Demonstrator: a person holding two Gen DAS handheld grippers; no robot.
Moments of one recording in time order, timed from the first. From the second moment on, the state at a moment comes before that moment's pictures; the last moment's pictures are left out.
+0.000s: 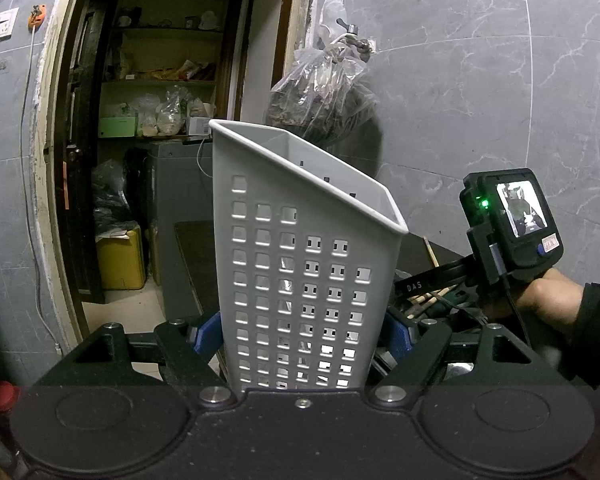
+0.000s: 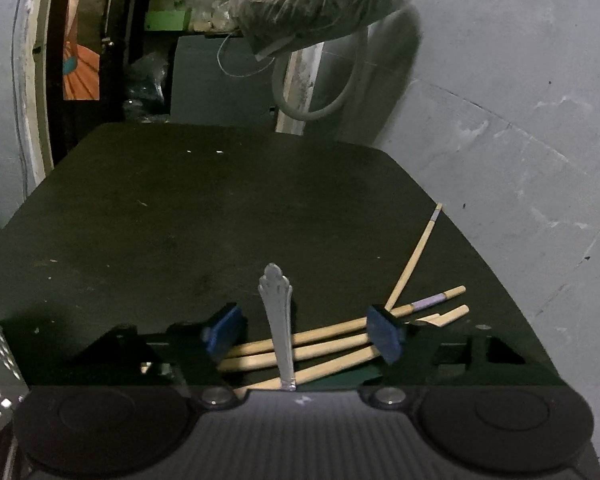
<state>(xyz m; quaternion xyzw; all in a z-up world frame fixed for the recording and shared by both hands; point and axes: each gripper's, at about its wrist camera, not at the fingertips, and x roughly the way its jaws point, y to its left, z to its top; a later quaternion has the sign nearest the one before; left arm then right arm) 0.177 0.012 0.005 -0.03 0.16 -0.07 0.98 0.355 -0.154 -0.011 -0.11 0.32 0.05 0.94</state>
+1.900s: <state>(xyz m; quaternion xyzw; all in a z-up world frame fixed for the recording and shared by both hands) 0.177 0.013 0.006 -0.03 0.16 -0.07 0.98 0.357 -0.189 0.004 0.02 0.34 0.13 0.93</state>
